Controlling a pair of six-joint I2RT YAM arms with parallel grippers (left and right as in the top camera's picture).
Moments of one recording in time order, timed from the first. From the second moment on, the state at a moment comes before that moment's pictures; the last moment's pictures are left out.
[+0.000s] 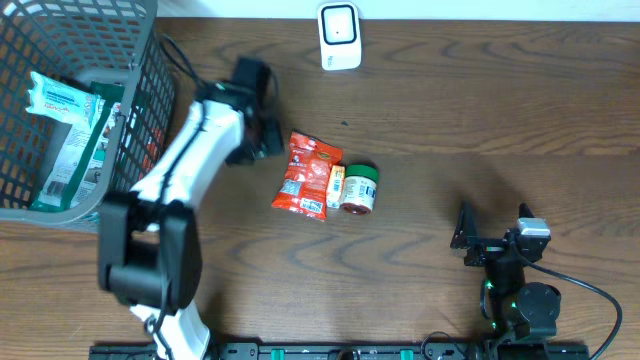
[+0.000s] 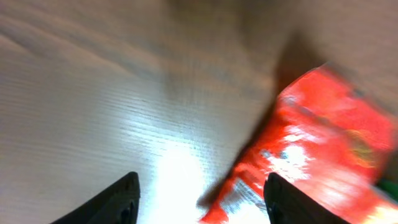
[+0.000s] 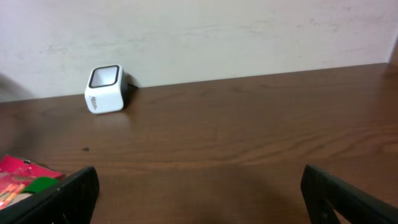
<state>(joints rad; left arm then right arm) -0.24 1.89 1.50 -0.97 0.02 -0.45 0.03 0.01 0.01 -0.07 0.02 0.14</state>
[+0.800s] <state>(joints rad) 0.32 1.89 2.21 -1.20 -0.19 -0.35 0.03 0.01 0.01 -0.07 0.02 0.14</state>
